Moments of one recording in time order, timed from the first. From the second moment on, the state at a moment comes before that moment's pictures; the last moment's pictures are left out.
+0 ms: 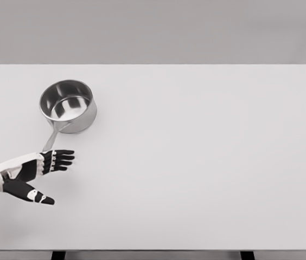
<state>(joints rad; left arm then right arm) 0.12 1.02 -0.25 -1.76 0.77 0.07 -0.61 0.01 0.00 -0.30 0.05 0.25 -0.01 0.09</state>
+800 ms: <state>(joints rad) 0.13 1.04 -0.13 -1.73 0.57 0.07 -0.61 0.01 0.00 -0.30 0.05 0.25 -0.01 0.09</state>
